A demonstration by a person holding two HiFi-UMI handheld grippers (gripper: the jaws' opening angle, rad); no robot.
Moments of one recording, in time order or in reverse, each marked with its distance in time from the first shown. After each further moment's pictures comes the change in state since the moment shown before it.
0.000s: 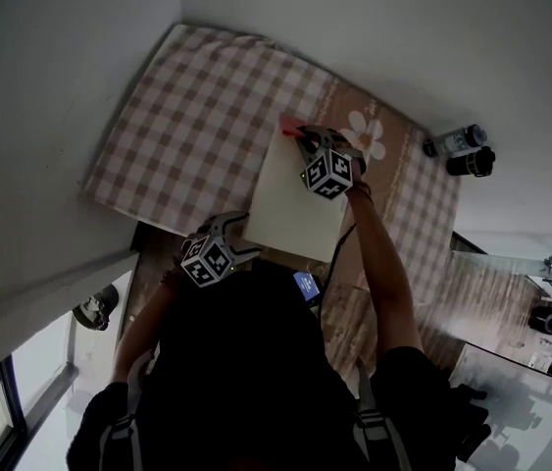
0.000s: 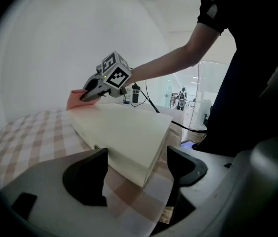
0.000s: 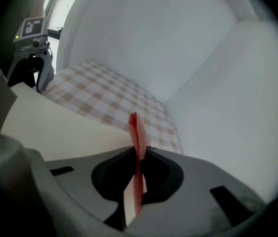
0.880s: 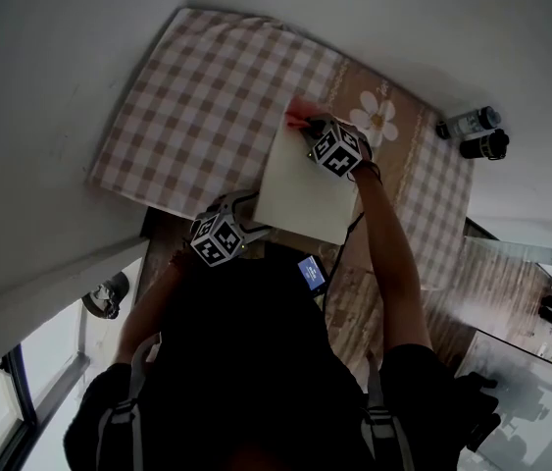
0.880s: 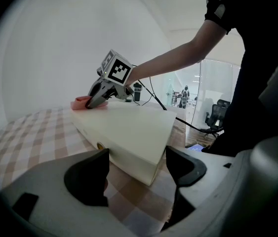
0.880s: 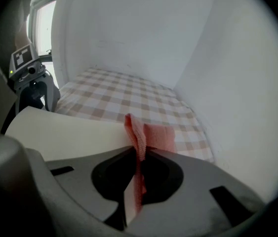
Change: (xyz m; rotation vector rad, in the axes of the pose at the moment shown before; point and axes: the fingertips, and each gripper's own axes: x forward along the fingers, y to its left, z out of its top) left arm 0.001 -0.001 -0.013 0.002 0.008 0.027; right arm 0.006 0.052 -0.007 0.193 0.074 0.205
